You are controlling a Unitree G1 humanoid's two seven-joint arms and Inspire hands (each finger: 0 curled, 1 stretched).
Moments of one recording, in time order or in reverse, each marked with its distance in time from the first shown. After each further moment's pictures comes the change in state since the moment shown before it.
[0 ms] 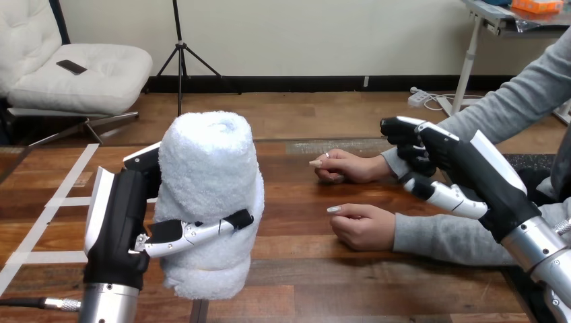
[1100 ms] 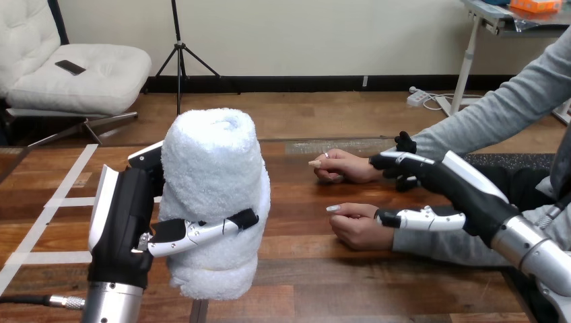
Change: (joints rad) left arm -0.006 -0.019 0.003 0.000 -0.040 -0.017 -0.055; right arm -0.130 -0.043 0.091 0.233 -0.215 0.040 -0.038
